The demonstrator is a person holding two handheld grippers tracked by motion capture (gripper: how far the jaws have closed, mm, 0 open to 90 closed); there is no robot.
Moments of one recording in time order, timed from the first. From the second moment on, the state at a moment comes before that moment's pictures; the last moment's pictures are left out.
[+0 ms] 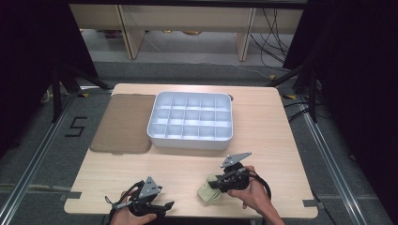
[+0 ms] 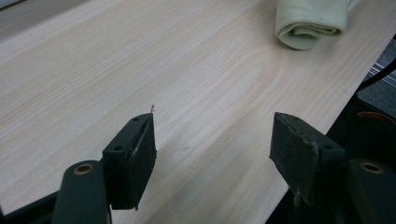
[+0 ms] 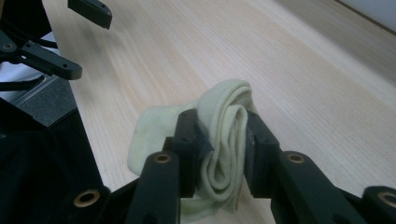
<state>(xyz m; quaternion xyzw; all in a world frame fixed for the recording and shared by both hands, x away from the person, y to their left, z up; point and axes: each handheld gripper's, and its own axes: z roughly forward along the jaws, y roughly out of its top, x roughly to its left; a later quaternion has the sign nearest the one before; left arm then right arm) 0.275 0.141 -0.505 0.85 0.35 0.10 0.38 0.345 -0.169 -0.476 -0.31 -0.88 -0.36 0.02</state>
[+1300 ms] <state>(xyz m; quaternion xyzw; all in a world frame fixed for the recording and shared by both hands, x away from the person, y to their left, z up) 0.279 0.146 -0.502 0.85 0.35 0.10 0.38 0.396 -0.187 -0.396 -0.34 -0.89 -0.29 -0.02</state>
